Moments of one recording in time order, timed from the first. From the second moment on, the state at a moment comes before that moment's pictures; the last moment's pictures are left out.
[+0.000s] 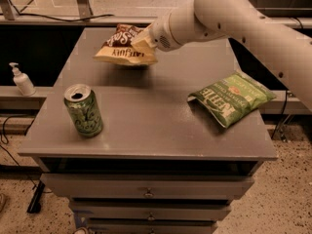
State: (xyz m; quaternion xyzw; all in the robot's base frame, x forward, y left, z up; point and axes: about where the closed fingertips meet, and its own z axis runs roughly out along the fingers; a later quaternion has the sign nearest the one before) arm 0.691 0.040 0.924 -0.51 0.70 0.17 0.47
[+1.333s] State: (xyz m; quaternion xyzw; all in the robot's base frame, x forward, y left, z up) arm 0.582 0.088 0.900 -0.53 0.67 0.28 0.44
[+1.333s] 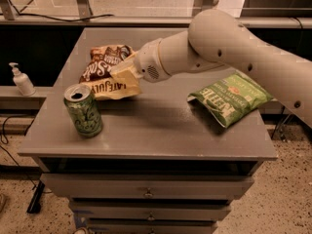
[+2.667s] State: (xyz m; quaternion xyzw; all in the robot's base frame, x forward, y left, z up) arm 0.577 0.091 0.896 -0.52 0.68 0.30 0.42
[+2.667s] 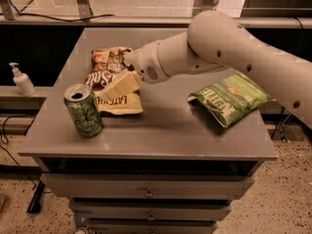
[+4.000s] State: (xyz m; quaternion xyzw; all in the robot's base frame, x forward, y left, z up) arm 0.622 -0.066 0.936 -0.43 0.74 0.08 0.51
